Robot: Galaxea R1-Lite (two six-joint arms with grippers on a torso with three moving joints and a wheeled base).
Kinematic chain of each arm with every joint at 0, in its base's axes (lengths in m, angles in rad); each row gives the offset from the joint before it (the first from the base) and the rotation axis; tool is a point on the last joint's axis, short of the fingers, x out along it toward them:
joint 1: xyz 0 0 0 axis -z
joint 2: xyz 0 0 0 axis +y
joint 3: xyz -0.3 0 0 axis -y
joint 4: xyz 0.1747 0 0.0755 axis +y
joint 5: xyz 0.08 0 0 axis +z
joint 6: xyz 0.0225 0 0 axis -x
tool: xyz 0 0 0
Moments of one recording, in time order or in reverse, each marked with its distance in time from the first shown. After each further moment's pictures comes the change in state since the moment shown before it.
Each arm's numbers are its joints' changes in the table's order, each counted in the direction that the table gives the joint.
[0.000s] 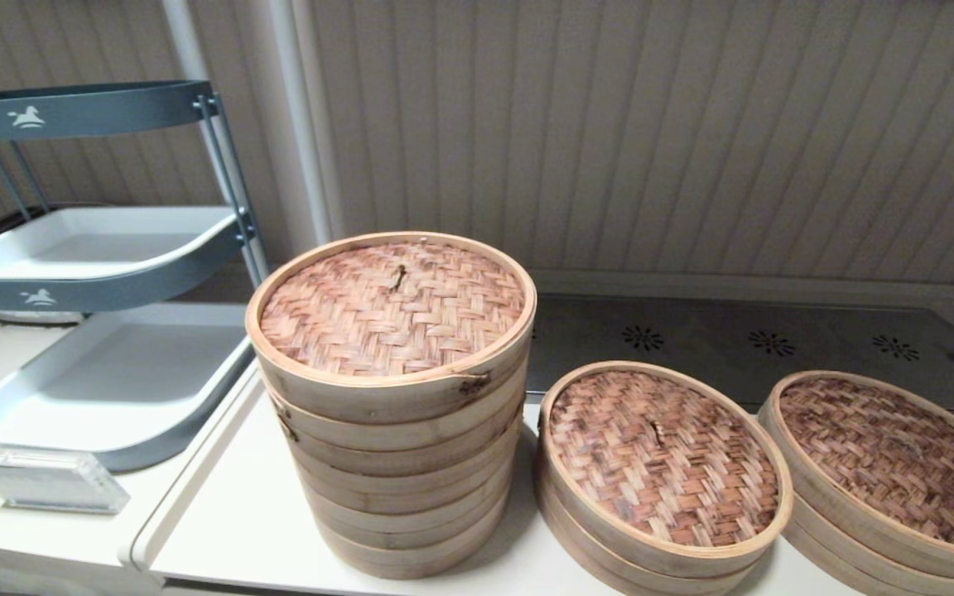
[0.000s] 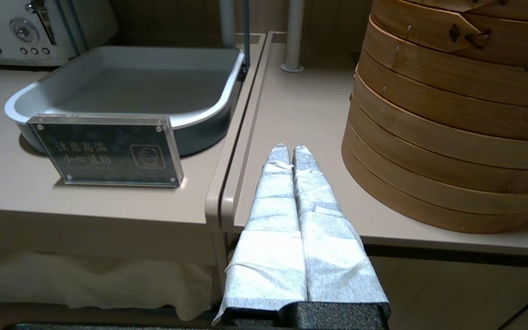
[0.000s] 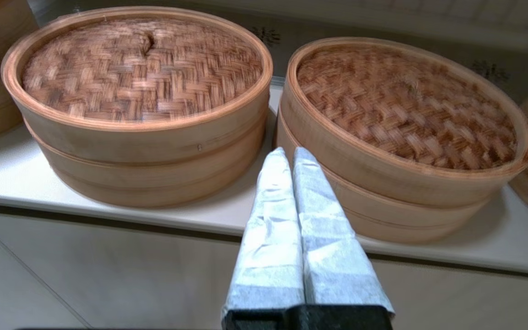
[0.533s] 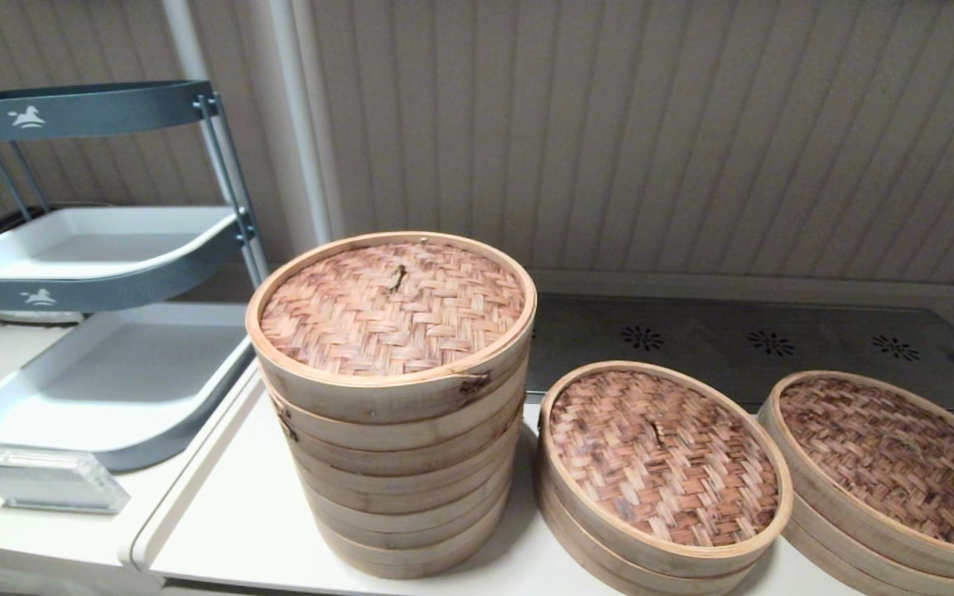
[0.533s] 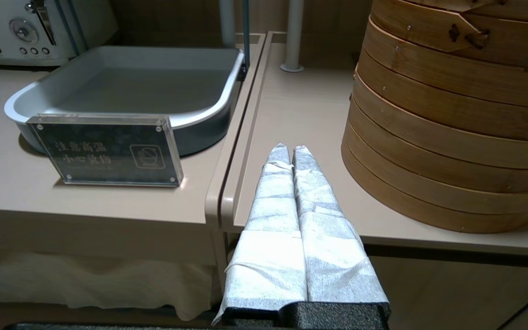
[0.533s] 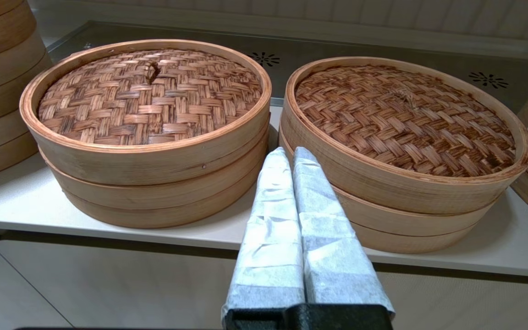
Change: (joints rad) left arm 0.000 0.000 0.000 0.000 0.000 0.000; right arm 0.002 -0.056 -0.002 -0.005 -0.002 -0.053
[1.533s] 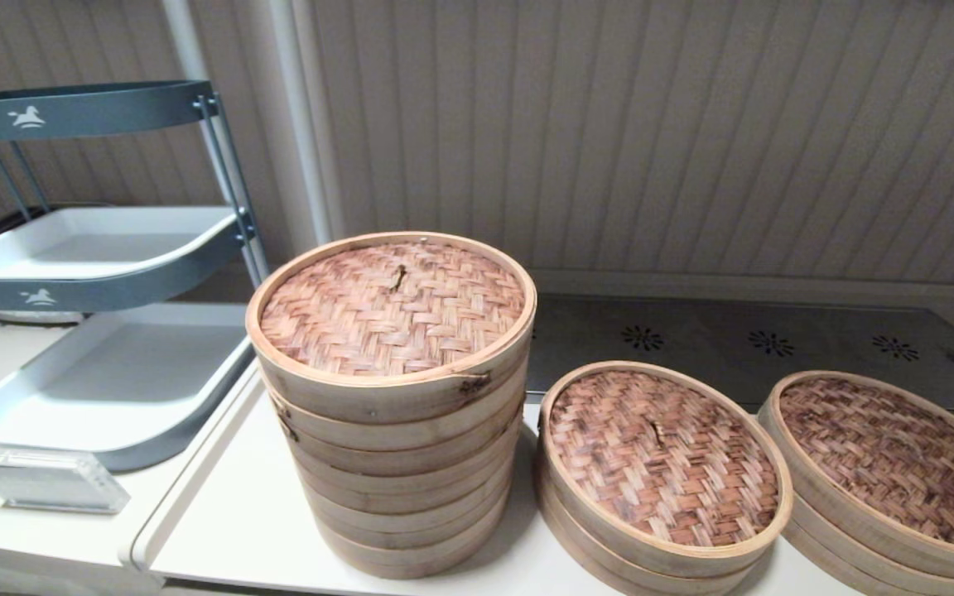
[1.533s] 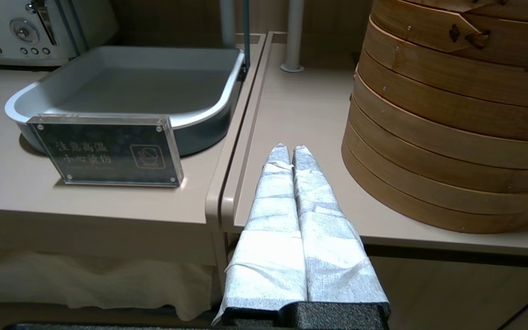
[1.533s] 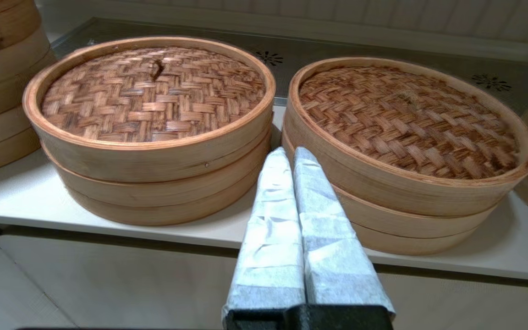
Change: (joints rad) left arm 0.000 0.000 0.000 0.000 0.000 0.000; right arm -0.001 0.002 0.013 0.033 0.012 0.011
